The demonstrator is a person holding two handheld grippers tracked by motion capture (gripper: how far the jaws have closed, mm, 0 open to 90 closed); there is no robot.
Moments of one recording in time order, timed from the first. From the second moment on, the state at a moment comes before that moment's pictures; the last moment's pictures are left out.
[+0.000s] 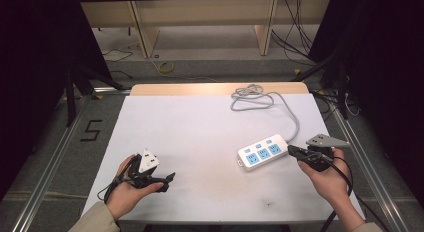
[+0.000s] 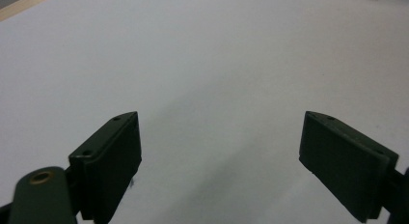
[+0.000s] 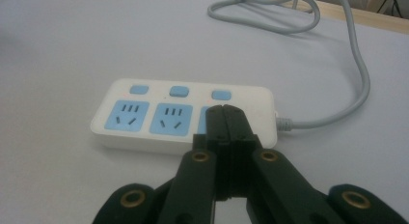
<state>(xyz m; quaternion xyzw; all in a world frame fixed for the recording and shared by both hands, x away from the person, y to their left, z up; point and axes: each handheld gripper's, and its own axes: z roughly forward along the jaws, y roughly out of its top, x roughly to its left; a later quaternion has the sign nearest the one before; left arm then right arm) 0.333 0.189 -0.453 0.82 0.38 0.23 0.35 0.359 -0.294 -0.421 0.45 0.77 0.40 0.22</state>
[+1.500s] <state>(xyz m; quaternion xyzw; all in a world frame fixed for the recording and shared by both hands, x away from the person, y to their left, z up) 0.333 0.188 -0.453 0.83 0.37 0.23 0.35 0.378 -0.282 -0.421 0.45 0.77 0.40 0.22</state>
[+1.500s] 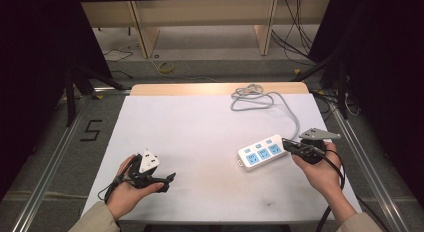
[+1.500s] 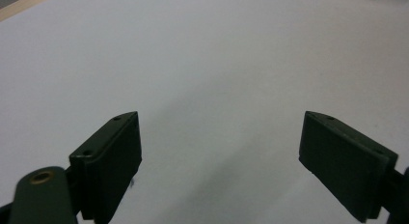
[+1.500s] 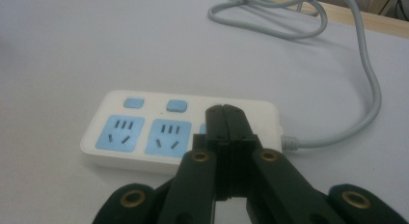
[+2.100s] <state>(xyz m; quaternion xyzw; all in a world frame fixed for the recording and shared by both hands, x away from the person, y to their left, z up) 0.333 0.188 -0.453 0.83 0.37 0.23 0.35 0.390 -0.276 -0.420 0.44 0.78 0.39 0.21</state>
